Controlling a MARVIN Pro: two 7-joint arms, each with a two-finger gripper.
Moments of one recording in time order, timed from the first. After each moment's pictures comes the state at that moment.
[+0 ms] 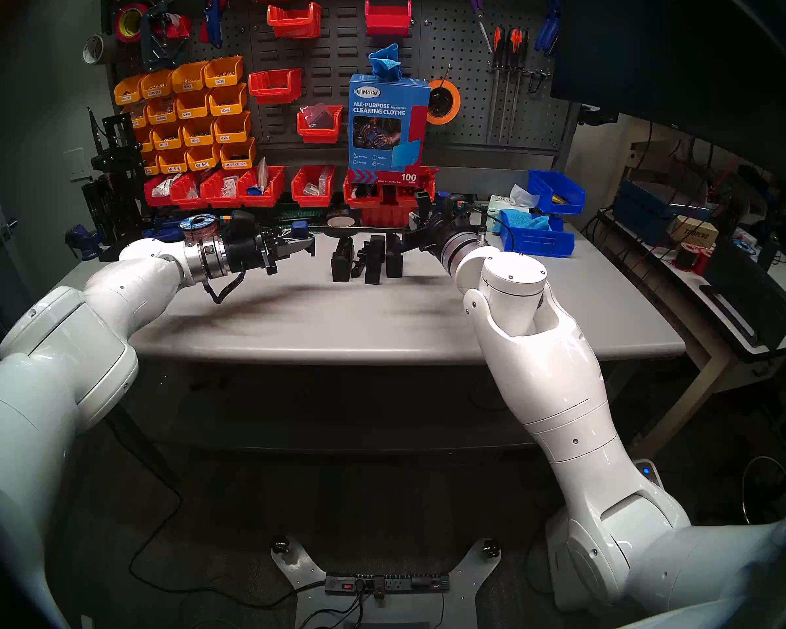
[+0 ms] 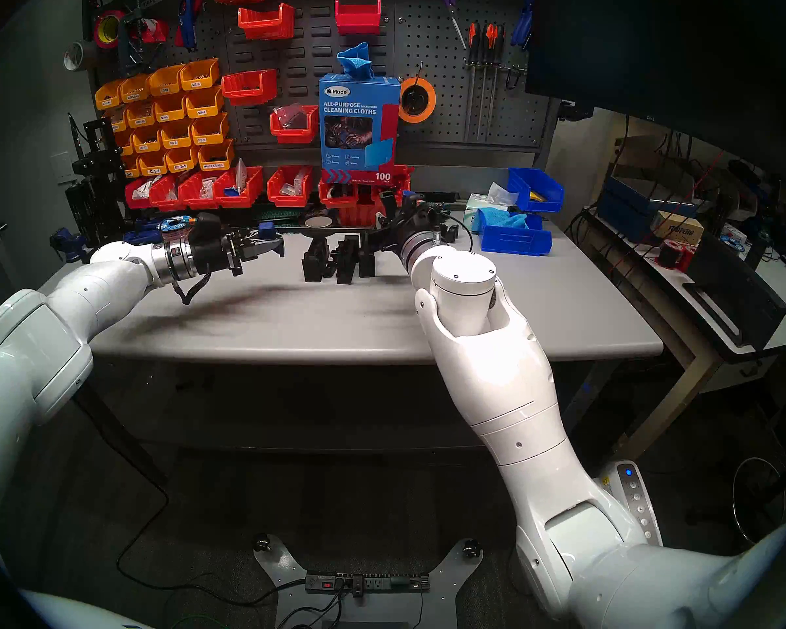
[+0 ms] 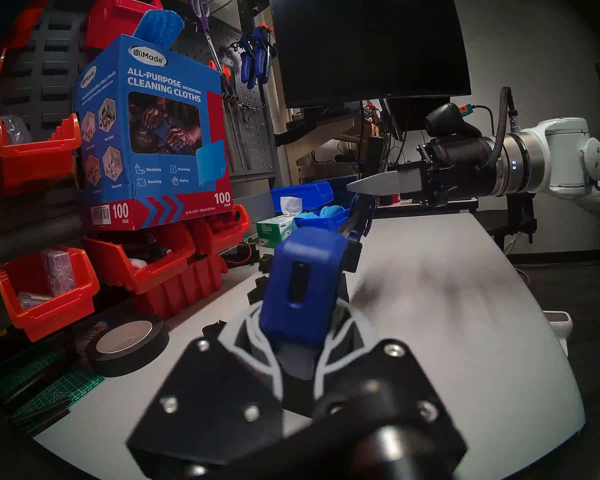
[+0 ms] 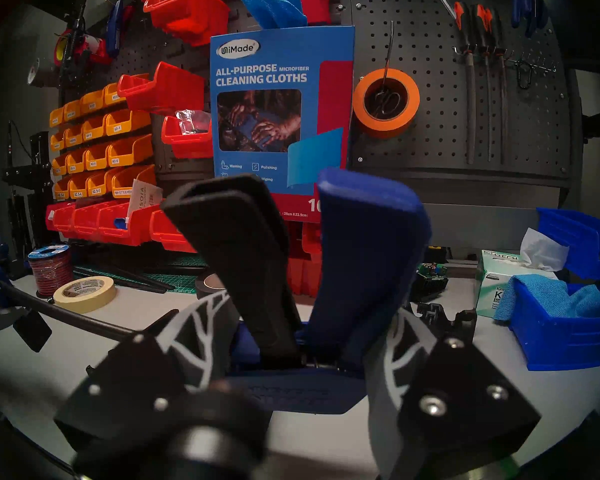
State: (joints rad) left arm 0.37 -1.07 -0.56 -0.21 -1.11 -0.43 -1.41; right arm -1.13 -1.43 1.22 -1.66 0.30 0.47 -0.12
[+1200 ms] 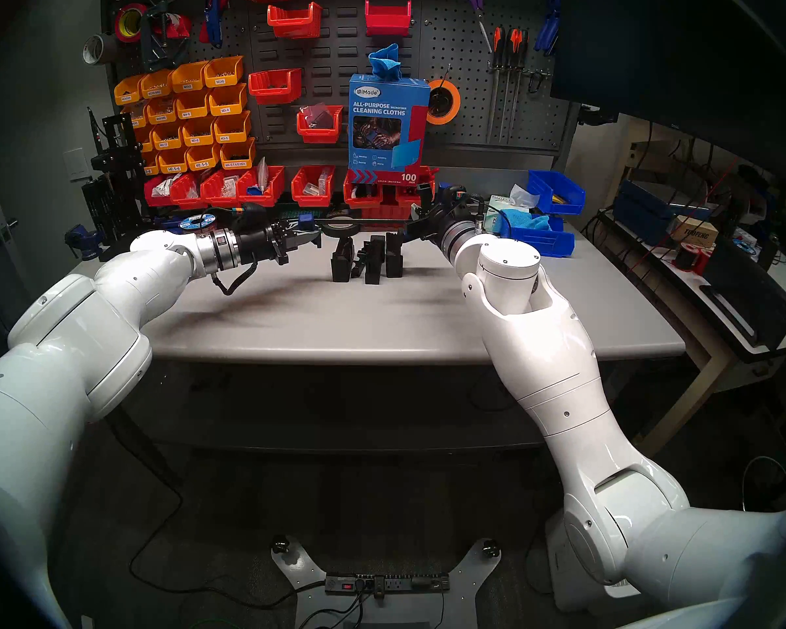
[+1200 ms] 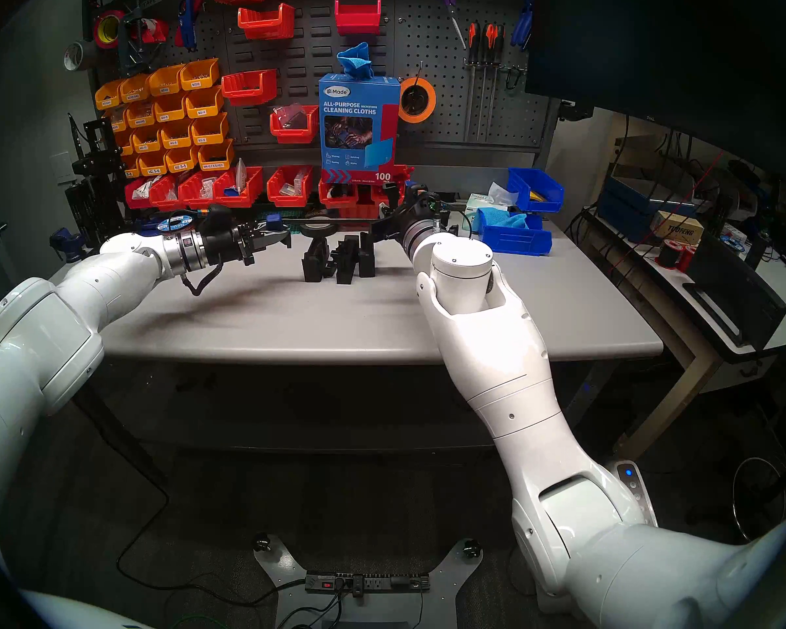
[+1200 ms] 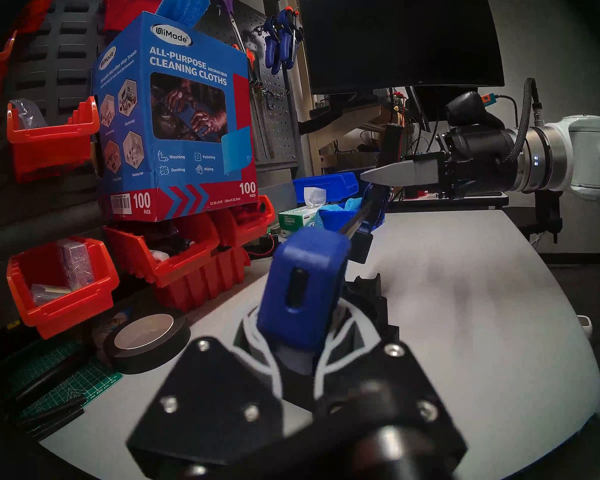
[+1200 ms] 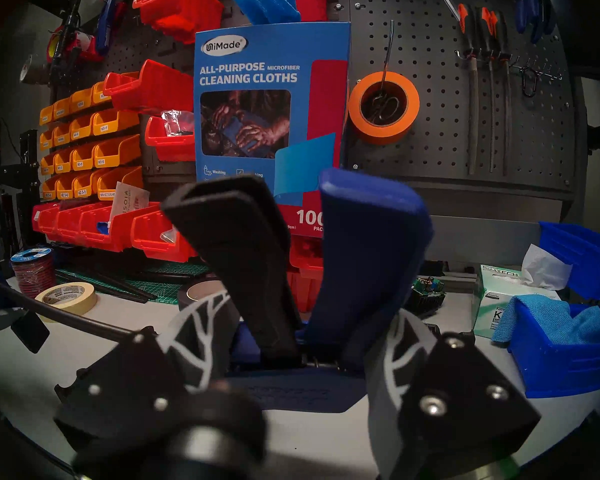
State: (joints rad) left arm 0.34 -1.13 -0.56 -0.15 -1.04 -0.39 -1.29; right arm -1.03 -1.45 1.22 -1.52 0.27 0.42 -0.09
